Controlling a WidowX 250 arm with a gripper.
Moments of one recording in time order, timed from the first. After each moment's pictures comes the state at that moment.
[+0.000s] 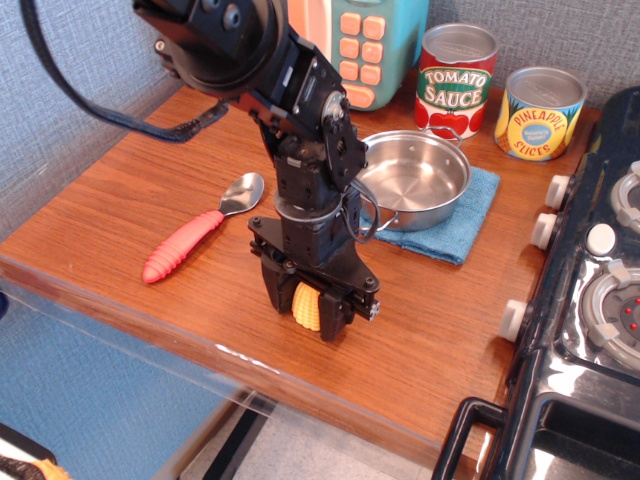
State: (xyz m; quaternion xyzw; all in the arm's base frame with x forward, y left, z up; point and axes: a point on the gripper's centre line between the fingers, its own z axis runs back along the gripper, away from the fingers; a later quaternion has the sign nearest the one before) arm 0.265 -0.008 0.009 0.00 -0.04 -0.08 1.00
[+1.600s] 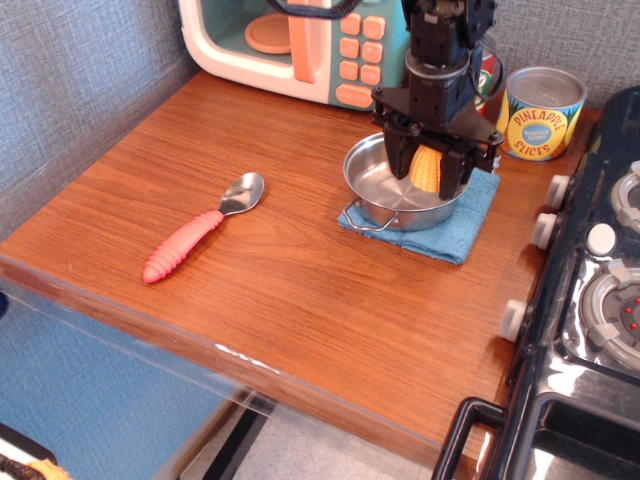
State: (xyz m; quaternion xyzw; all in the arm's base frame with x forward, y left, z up) arm 0.395 -0.039 0.047 0.00 -0.10 -0.08 0.99
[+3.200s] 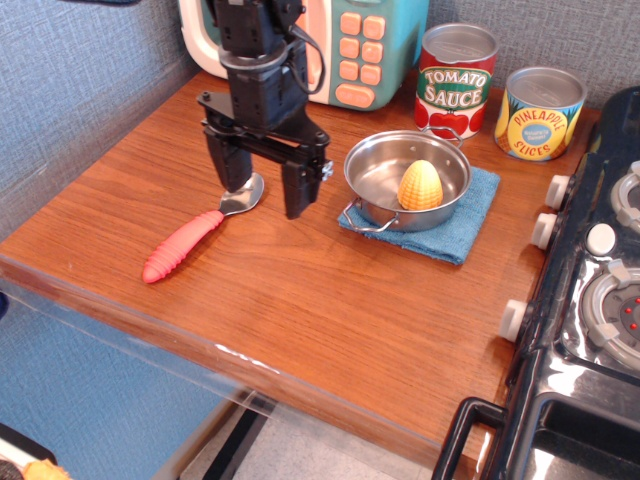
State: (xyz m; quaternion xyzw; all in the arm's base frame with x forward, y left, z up) arm 0.300 0.051 0.071 0.00 -0.04 -0.05 1.00
